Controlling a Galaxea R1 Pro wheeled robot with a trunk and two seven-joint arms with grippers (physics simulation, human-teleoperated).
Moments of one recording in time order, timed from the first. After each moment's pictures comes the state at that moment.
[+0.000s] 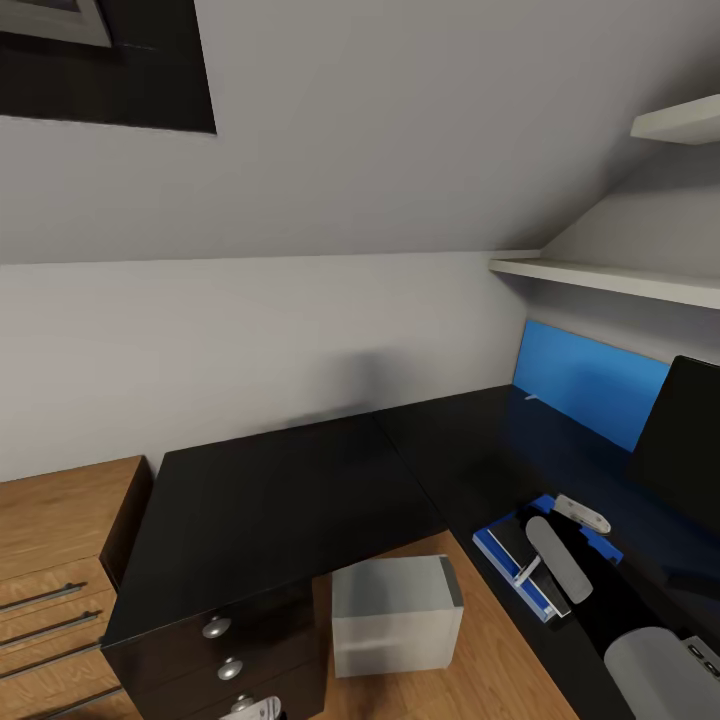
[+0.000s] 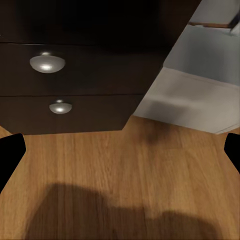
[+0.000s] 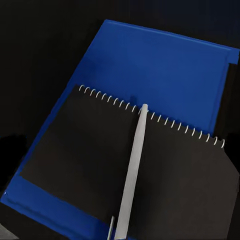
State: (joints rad) left arm 0.11 -0.04 -0.30 -1.11 0.41 0.03 0.37; right arm -0.60 -0.22 0.21 -0.96 -0.86 0.36 -0.82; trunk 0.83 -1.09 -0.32
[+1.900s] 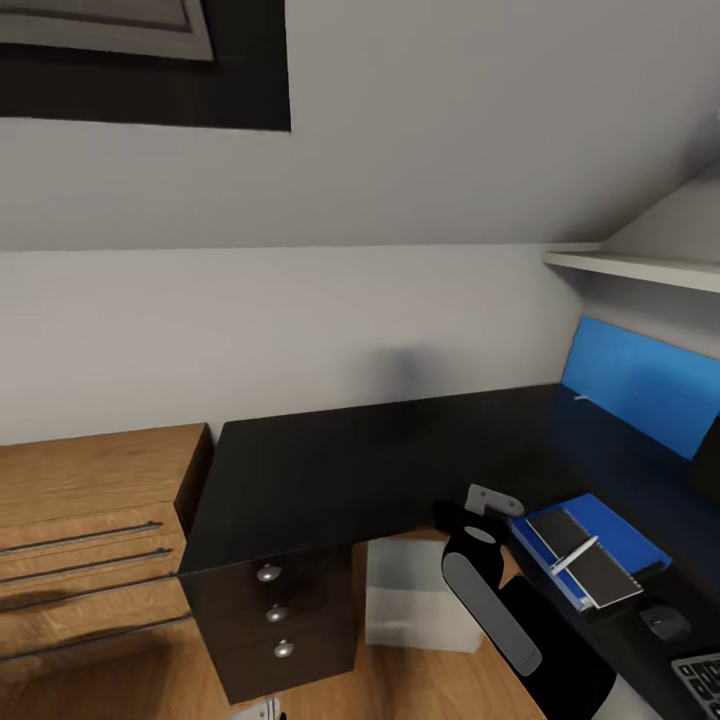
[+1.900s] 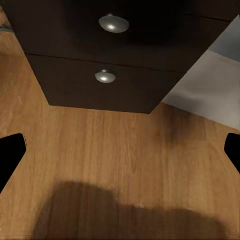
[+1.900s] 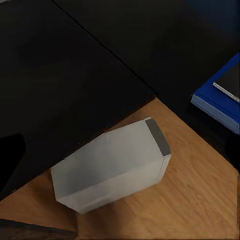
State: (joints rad) left arm 0.11 -0.04 -0.30 -1.10 0.41 0.03 0.37; right arm -0.50 -0.11 0.60 -1.42 -0.86 0.37 -1.11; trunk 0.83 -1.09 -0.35
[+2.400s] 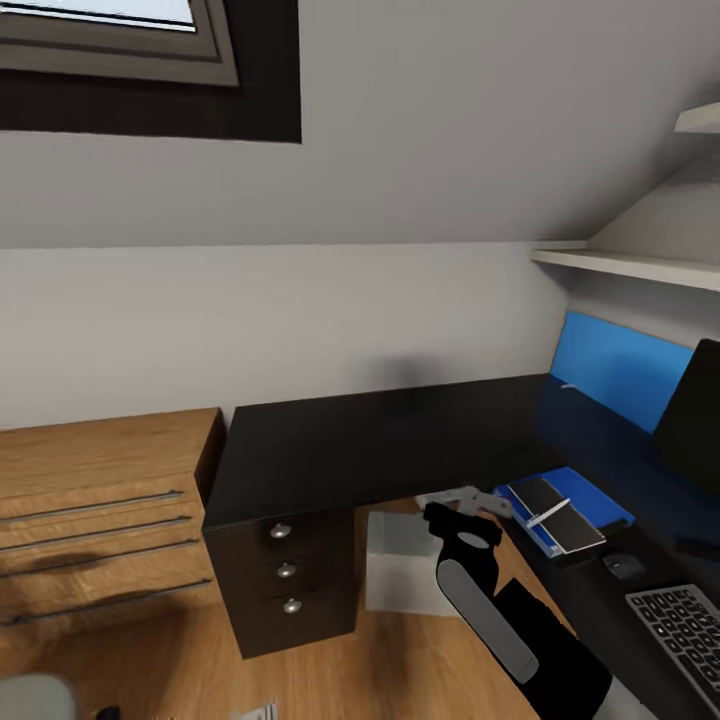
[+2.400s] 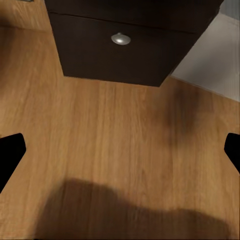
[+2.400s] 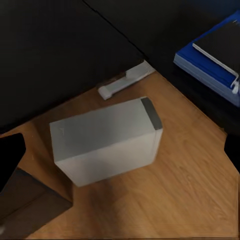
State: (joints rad) left arm 0.11 -0.04 -0.29 -1.08 0.41 0.04 0.37; right arm -0.50 -0.11 0.64 -1.41 -0.86 0.37 -1.09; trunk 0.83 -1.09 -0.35
